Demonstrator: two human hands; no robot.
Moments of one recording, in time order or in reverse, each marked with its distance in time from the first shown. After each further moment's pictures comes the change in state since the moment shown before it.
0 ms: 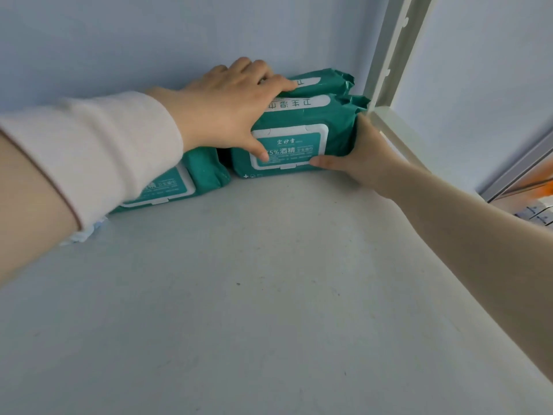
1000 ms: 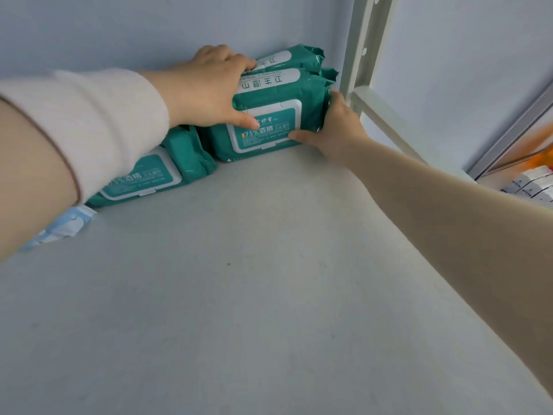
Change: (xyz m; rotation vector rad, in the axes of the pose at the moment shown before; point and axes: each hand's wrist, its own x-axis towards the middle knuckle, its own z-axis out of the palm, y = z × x) left_hand 0.006 0.006 -0.006 -0.150 -0.086 -0.166; right_hand -0.001 -0.017 0.009 -0.247 0.095 0.091
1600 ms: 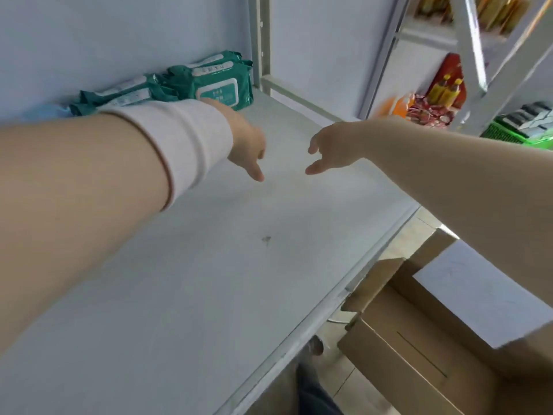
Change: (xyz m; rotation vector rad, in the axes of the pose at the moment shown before) left_hand -0.200 0.100 -0.021 0.446 -0.338 0.388; right_hand -0.277 -0.063 -0.054 -0.929 -0.374 0.231
